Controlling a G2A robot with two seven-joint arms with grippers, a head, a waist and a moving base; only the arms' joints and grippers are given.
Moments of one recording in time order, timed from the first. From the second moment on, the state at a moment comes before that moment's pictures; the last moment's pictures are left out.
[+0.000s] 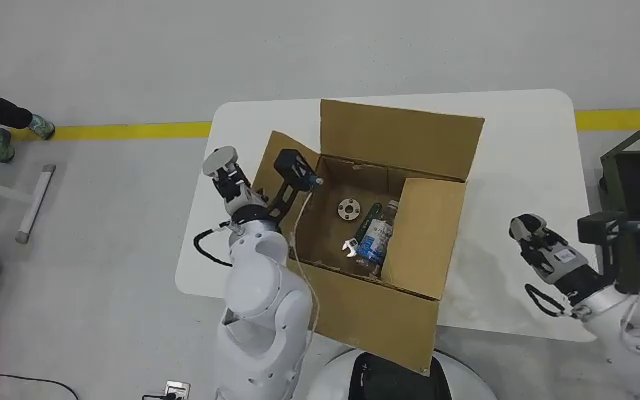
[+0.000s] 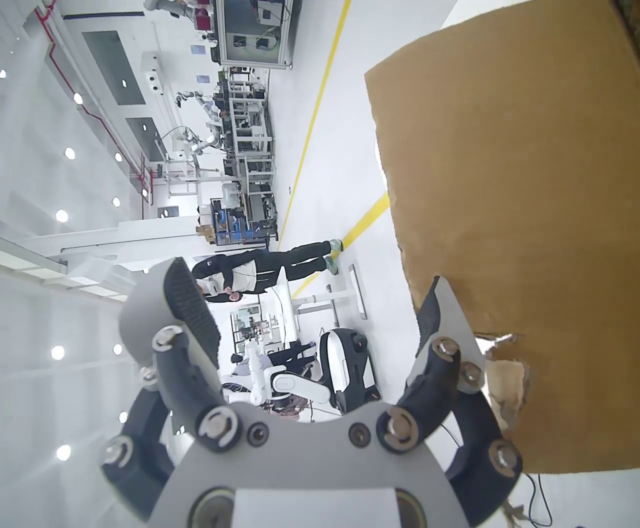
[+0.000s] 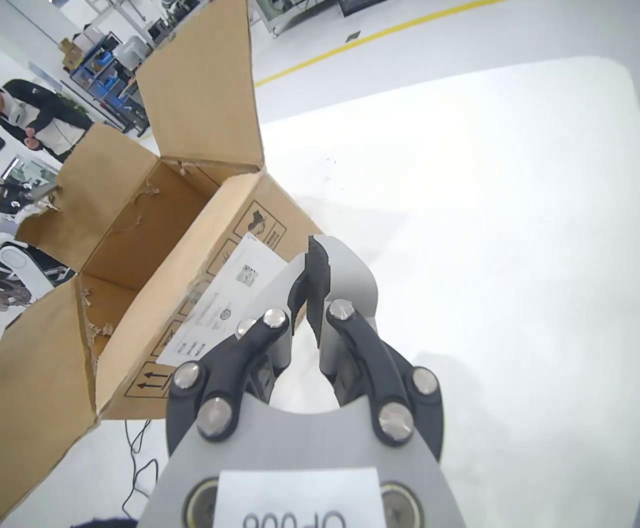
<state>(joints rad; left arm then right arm) 1.07 -1.57 -1.17 -2.07 2.71 -0.57 -0.95 -1.79 -1.03 1.74 -2.08 -0.60 -0.19 0.25</state>
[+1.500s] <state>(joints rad) 1.18 -1.65 -1.12 -2.27 2.13 -0.63 -0.96 -1.55 -1.03 1.68 -2.01 -0.59 -0.39 0.36</state>
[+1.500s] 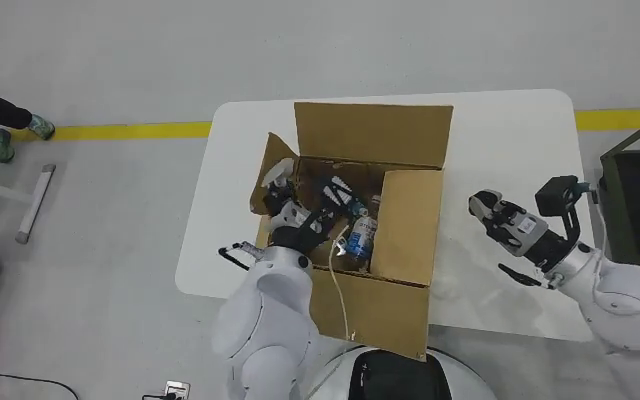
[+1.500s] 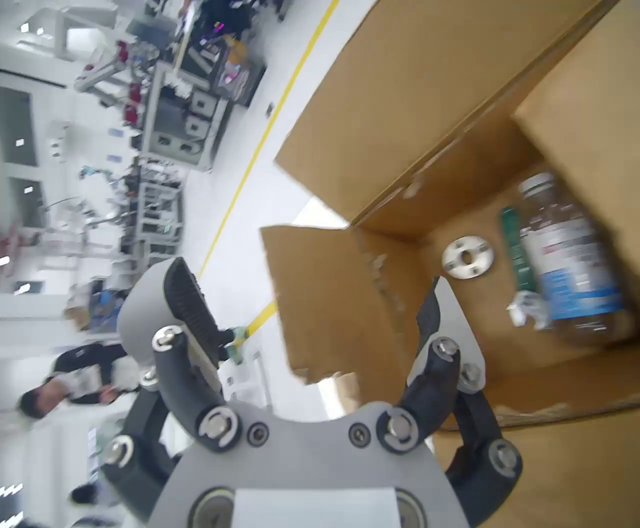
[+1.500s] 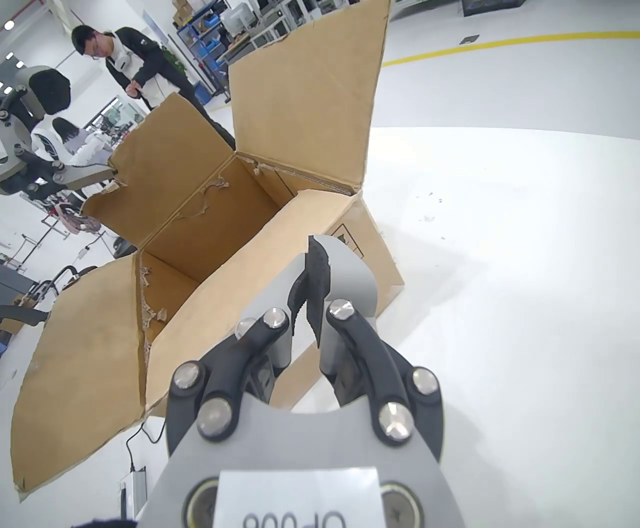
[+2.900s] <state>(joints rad) 1.09 -1.68 -1.23 -1.87 1.12 -0.06 -1.14 -1.98 -1.06 1.92 -2.22 -0.56 -0.43 0.25</state>
